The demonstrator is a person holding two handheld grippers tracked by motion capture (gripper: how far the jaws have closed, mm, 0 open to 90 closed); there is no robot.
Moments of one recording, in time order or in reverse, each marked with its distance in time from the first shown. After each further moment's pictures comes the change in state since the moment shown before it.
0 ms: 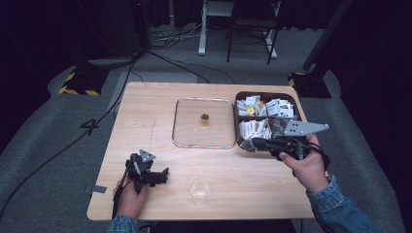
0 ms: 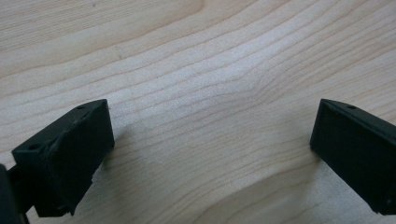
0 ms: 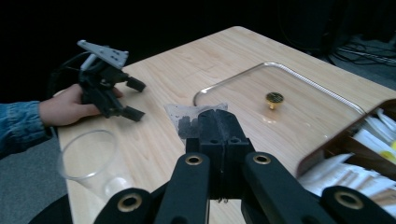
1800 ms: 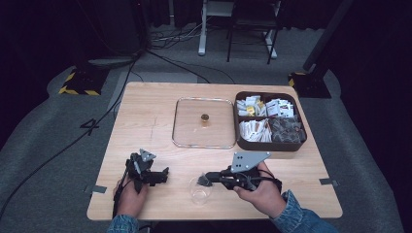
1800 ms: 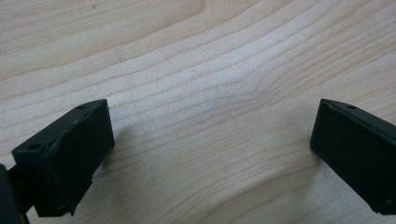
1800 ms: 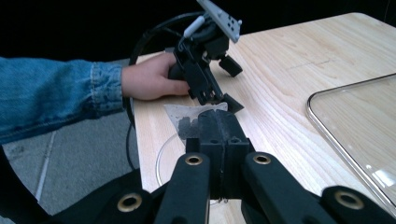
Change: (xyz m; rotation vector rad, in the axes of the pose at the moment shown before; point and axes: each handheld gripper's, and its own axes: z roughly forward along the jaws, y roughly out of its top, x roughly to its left) left arm 0.000 0.001 0.001 -0.003 -0.001 -0.004; right arm 0.097 -0.015 0.085 0.072 0.244 -0.152
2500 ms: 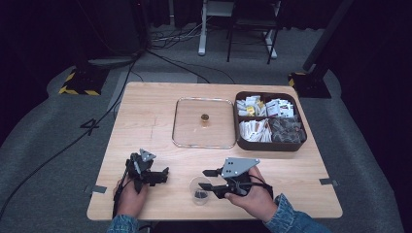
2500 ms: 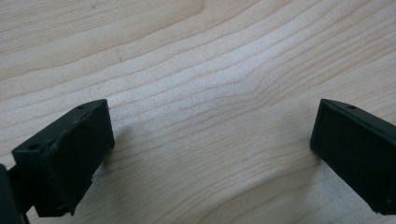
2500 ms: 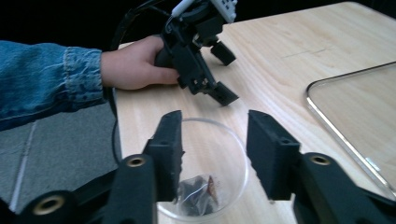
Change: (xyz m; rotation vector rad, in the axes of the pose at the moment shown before) left arm 0.000 0.000 0.000 -0.001 0.000 0.000; right arm 0.005 -0.014 0.025 0.026 -0.055 -0.011
